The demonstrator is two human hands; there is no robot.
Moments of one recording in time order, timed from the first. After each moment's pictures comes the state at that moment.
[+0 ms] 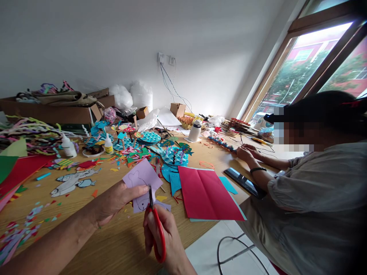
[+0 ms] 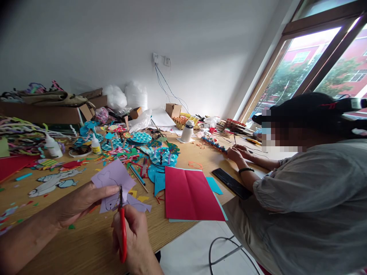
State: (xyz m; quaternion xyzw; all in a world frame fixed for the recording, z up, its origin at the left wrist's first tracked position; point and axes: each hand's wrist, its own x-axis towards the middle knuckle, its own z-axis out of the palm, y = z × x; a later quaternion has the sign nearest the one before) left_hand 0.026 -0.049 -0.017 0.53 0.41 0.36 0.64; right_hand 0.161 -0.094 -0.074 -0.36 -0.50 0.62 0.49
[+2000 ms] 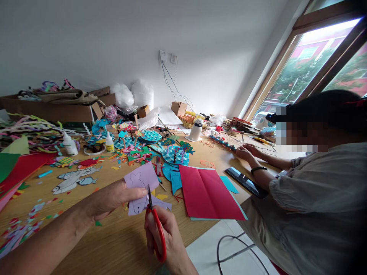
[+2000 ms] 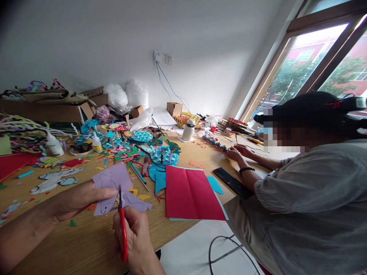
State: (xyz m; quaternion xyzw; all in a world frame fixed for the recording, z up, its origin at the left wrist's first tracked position) left_hand 0.014 -0.042 -0.018 0.59 0.39 0.28 0.65; right_hand 0.164 -0.096 -0.083 -0.36 -0.51 0.62 0.48
